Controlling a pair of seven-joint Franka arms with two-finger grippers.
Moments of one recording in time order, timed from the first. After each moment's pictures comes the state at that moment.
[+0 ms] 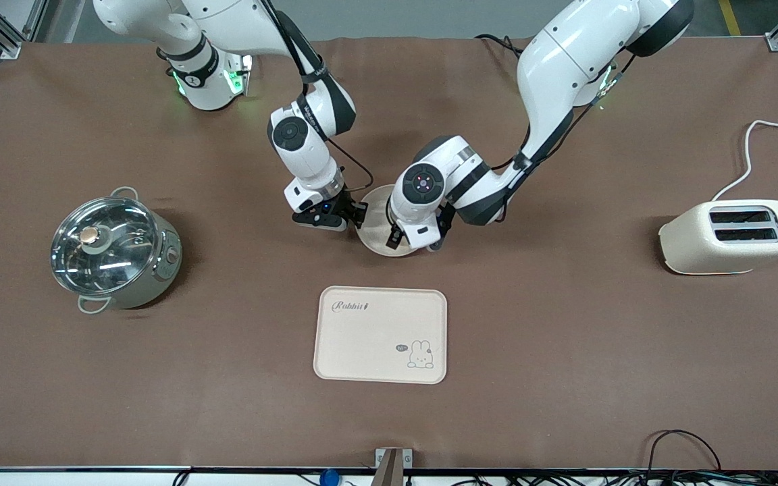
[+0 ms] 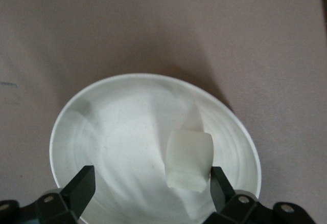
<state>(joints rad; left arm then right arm) -0.38 0.75 -0.49 -1.62 0.14 2.24 -2.01 0.88 0.47 -0.08 -2.19 0.45 2.90 0.62</state>
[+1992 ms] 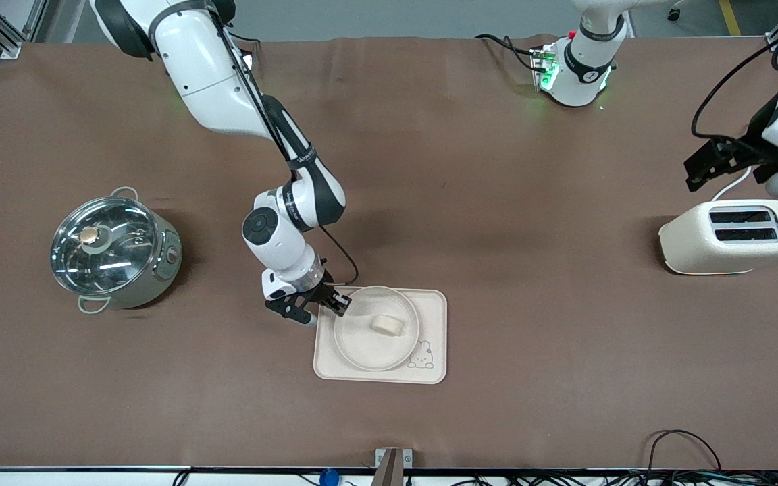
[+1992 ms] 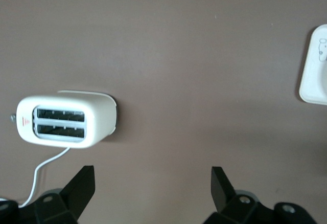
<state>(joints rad) 0.09 0.01 -0.22 -1.48 0.08 1.52 -0.21 0.62 0.80 -0.10 -1.62 0.45 2.76 0.63</state>
